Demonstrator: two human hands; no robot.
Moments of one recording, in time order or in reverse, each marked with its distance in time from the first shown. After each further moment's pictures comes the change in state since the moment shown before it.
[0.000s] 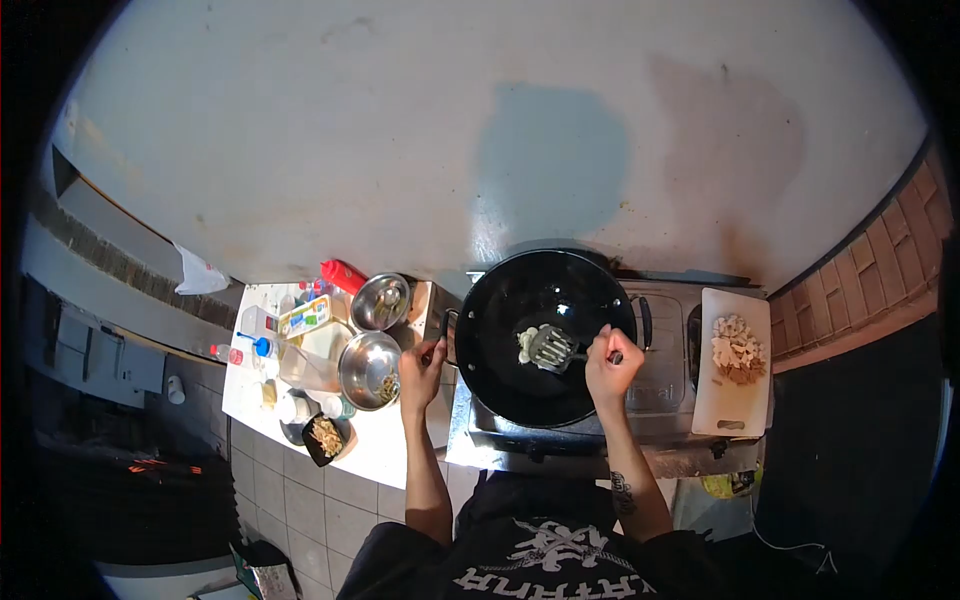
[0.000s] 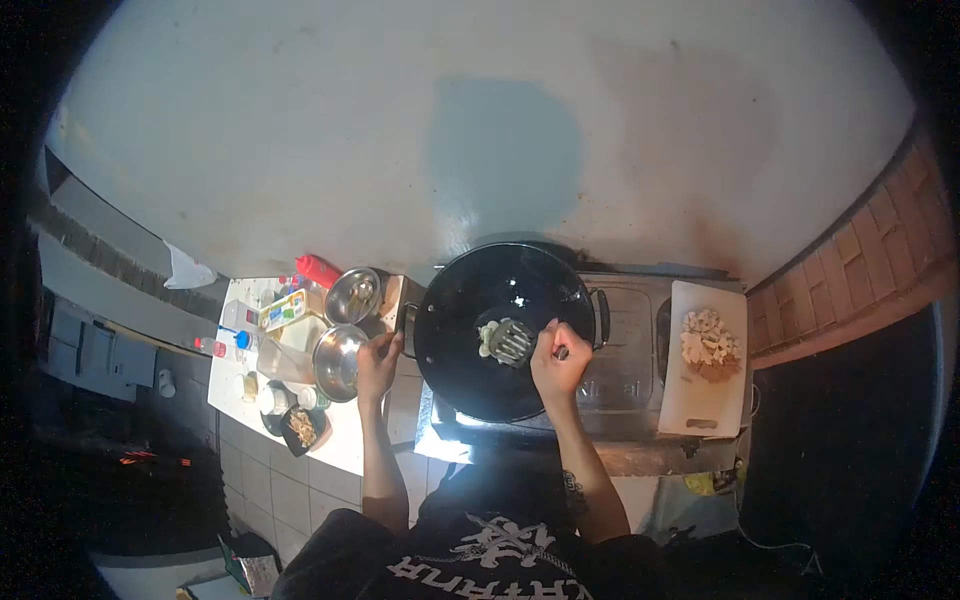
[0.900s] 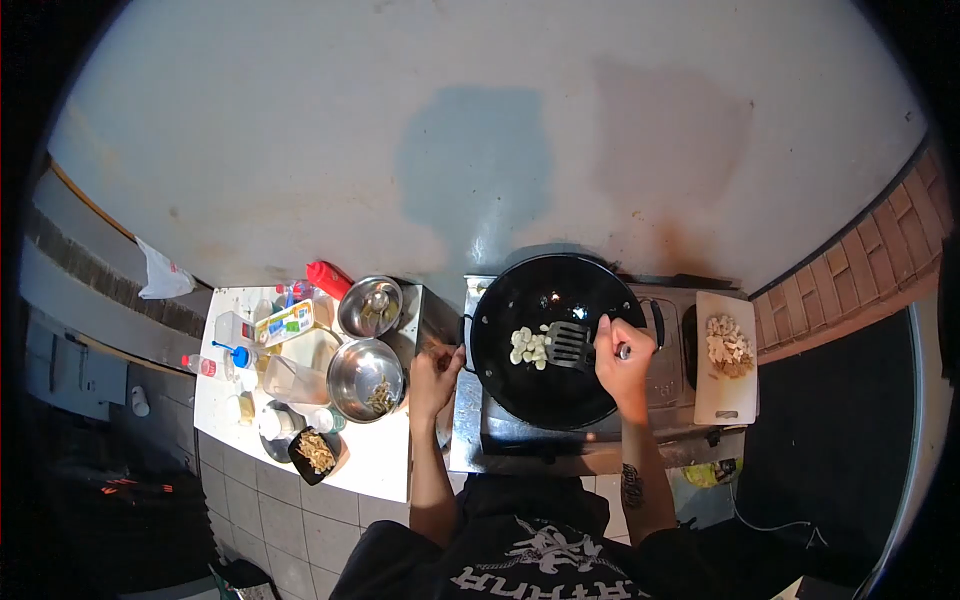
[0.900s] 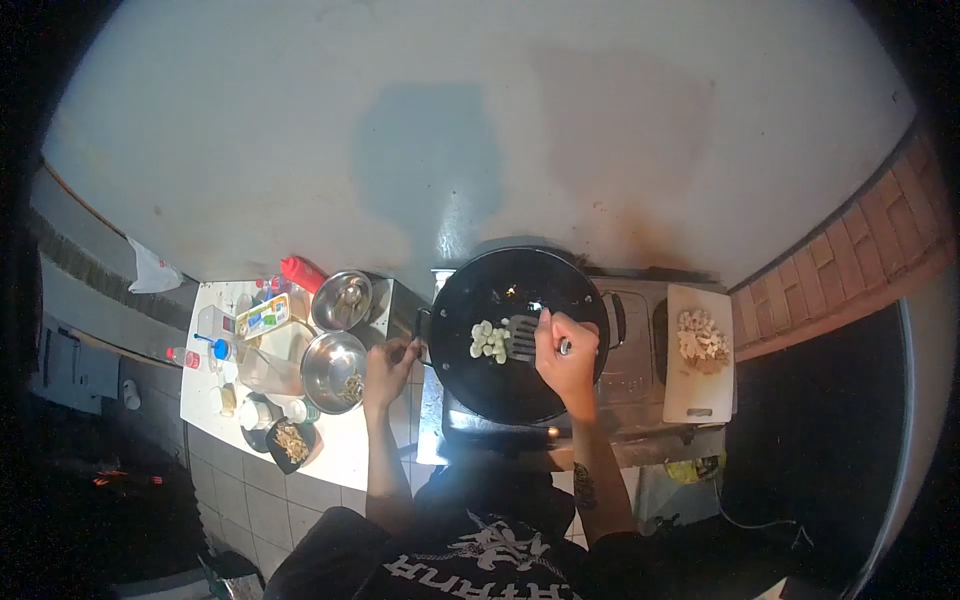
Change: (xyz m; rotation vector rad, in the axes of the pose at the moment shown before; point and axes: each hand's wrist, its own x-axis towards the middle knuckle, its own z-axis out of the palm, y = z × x) left_hand 0.011 -0.014 -0.011 -0.095 -0.142 0.013; right_hand 0.019 -0.075 0.031 -0.228 -0.240 -0.260
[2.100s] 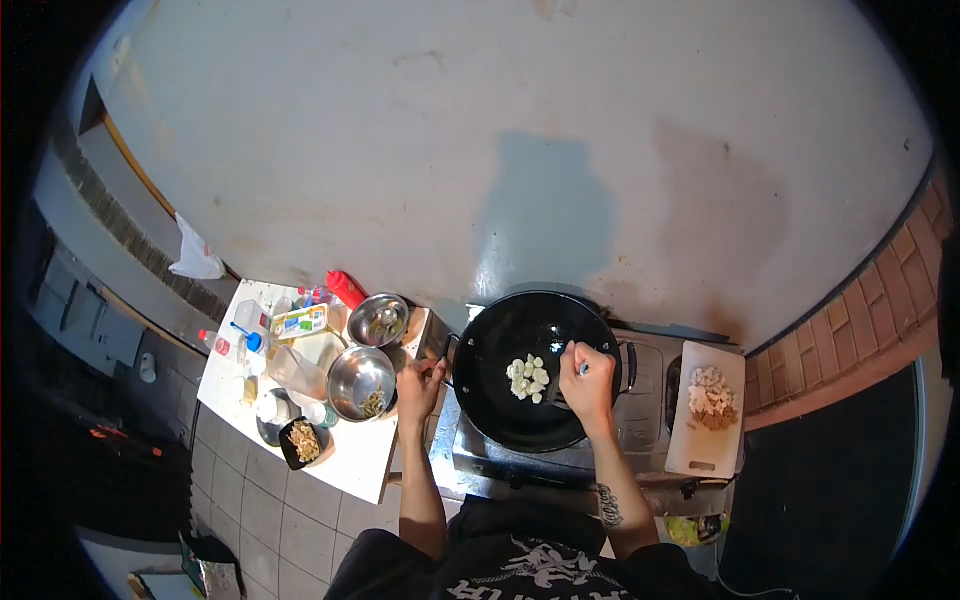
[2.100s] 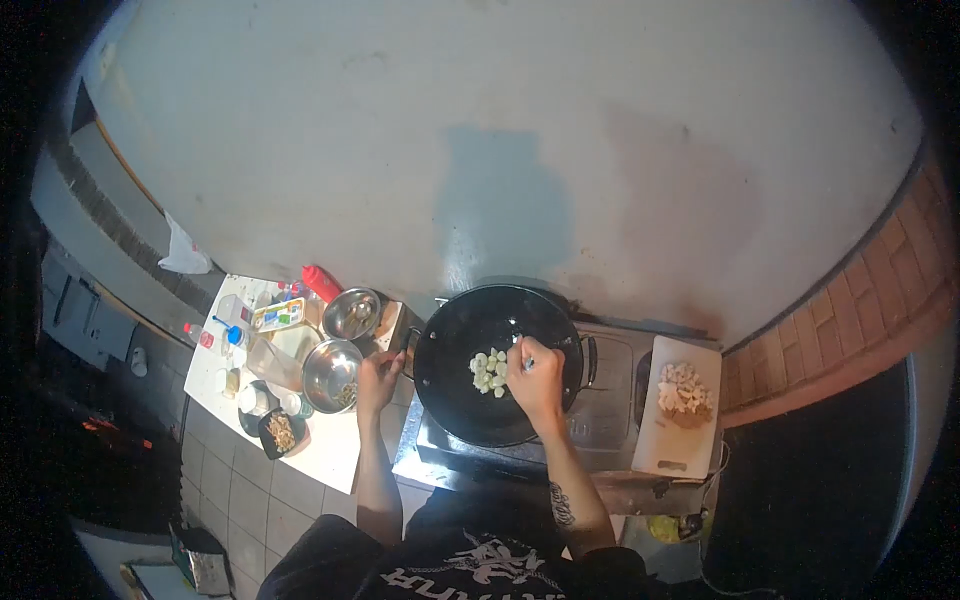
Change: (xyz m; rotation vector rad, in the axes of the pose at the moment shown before) left_hand -0.012 0.020 0.013 0.155 0.207 -0.091; right_hand 0.009 0.017 -0.011 0.022 -0.137 -0.002
